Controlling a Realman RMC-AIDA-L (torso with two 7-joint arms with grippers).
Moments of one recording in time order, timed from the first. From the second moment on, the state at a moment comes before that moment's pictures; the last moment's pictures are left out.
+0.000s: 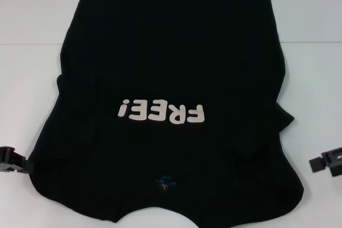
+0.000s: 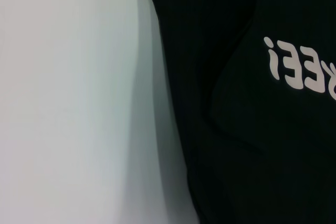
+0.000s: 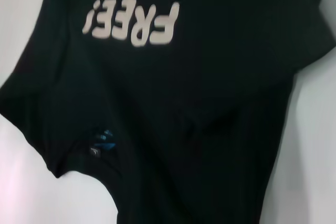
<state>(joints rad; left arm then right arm) -0.56 -1.91 0.52 0.81 2.62 1.66 -2.37 0.71 1.87 -0.54 -0.70 -2.63 -1.80 2.40</state>
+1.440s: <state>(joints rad) -0.56 -1.91 0.52 0.80 2.62 1.65 -2.37 0.79 1.95 -0.76 -0.59 -2.63 -1.62 2.41</state>
